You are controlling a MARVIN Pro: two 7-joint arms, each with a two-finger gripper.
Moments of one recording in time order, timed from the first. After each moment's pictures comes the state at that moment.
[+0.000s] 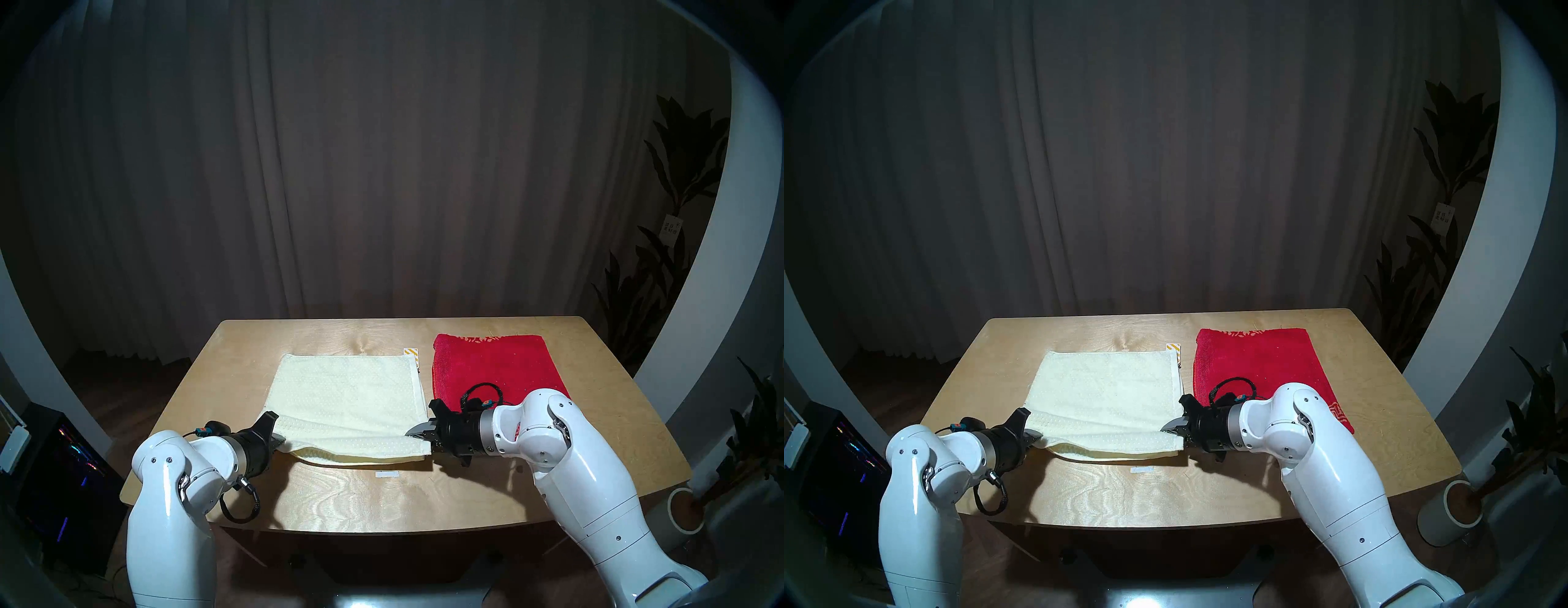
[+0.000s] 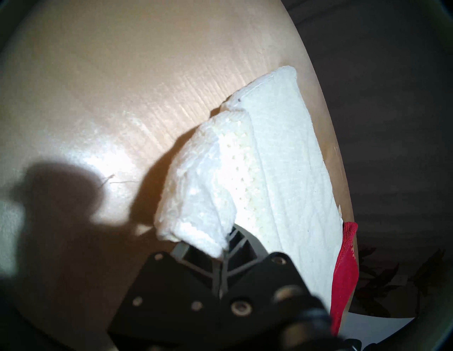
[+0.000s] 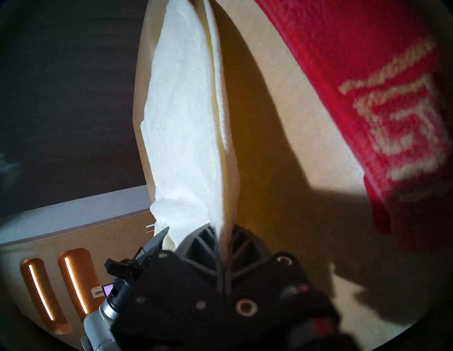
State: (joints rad) left arm 1.86 -1.53 -1.83 -2.05 -1.55 0.75 0.89; right arm -1.52 -1.25 1.35 -1.65 2.10 0.84 -0.78
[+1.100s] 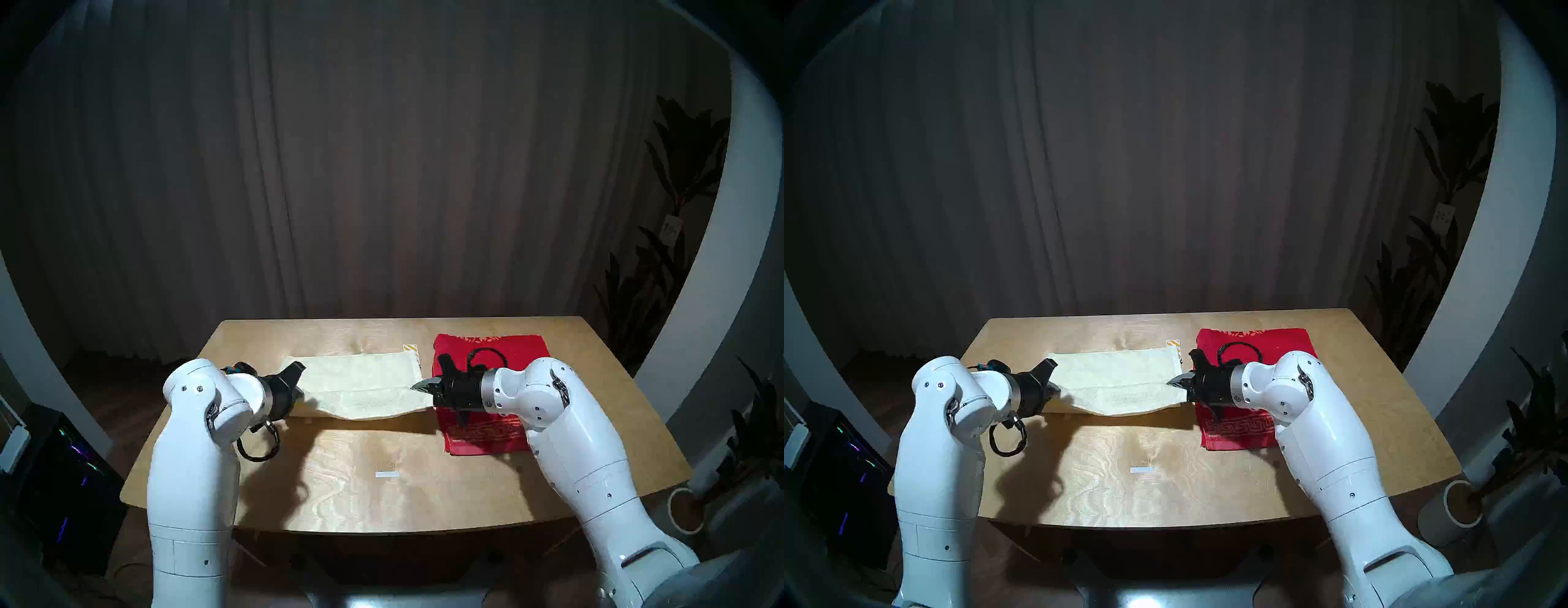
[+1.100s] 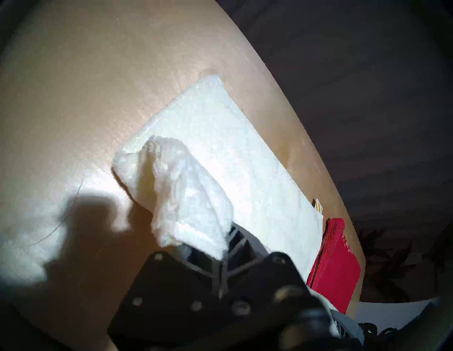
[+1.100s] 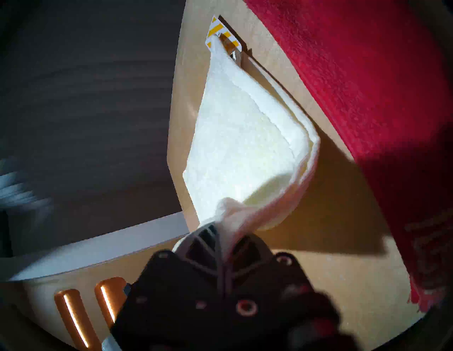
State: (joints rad) left arm 1.55 -1.46 -1.69 -1.91 -1.56 0.76 1.06; right arm -1.33 -1.33 1.39 -1.48 2.17 0.75 -0.80
